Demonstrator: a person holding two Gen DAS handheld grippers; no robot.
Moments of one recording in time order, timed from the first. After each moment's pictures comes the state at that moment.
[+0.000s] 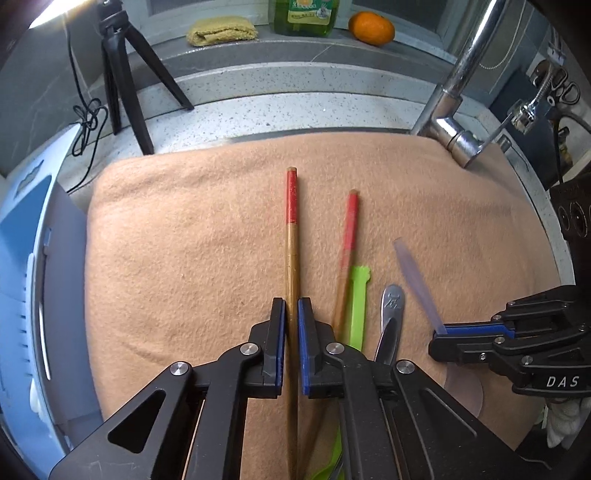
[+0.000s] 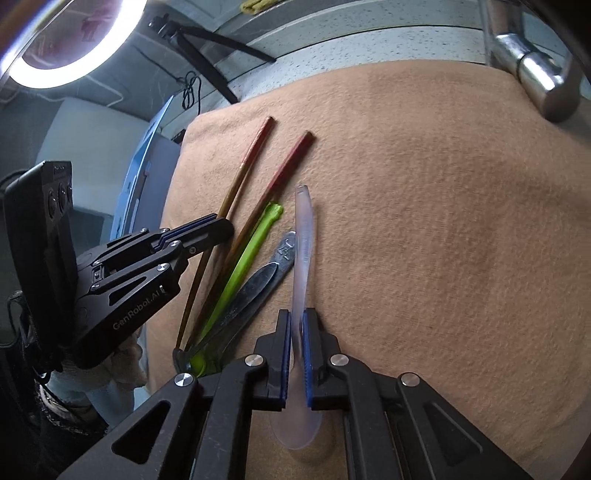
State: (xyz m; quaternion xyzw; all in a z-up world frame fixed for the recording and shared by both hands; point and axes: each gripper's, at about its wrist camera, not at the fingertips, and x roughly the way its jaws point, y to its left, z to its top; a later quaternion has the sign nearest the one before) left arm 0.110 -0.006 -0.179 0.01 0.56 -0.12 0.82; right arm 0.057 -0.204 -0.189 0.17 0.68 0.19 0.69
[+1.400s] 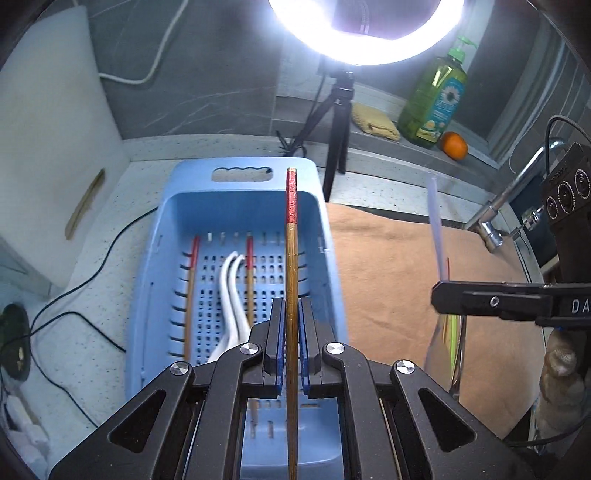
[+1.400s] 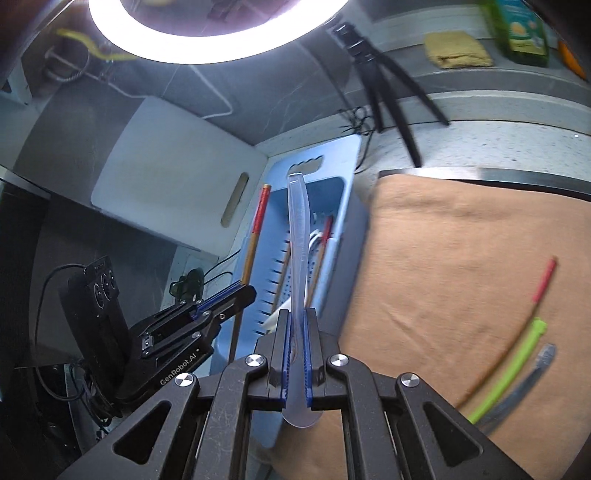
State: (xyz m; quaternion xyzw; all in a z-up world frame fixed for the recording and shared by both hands) left arm 0.057 0.213 -0.105 -0.09 0.49 -0.05 0.87; right arm 0.100 0.004 -0.109 0.20 0.61 0.27 0.71
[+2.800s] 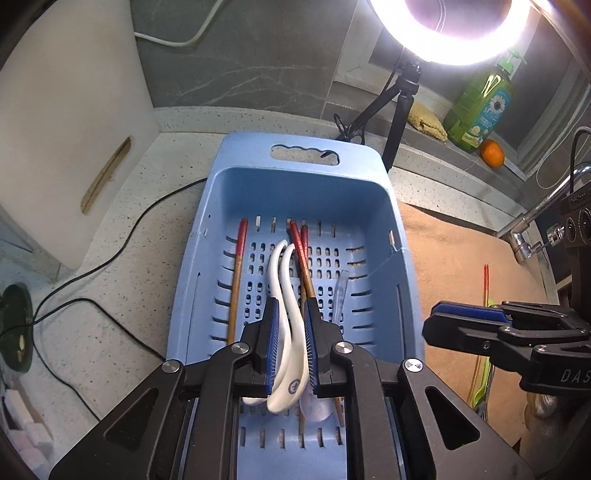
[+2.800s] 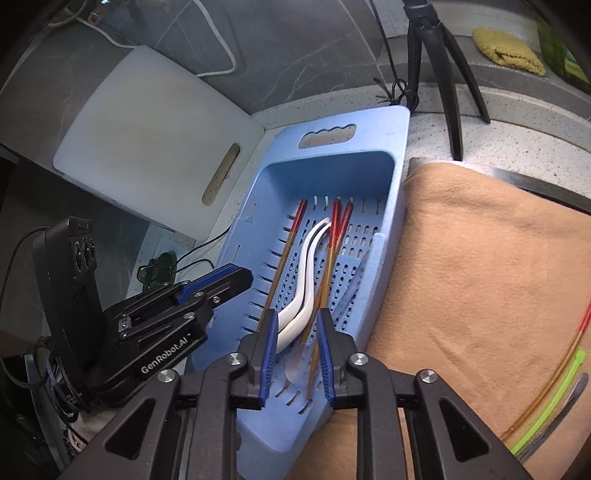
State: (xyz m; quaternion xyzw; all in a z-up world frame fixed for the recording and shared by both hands) left arm 0.066 0.254 -0.131 -0.11 0.51 -0.01 0.85; right arm 0.104 0.063 -0.140 0.12 0.62 0.26 0.73
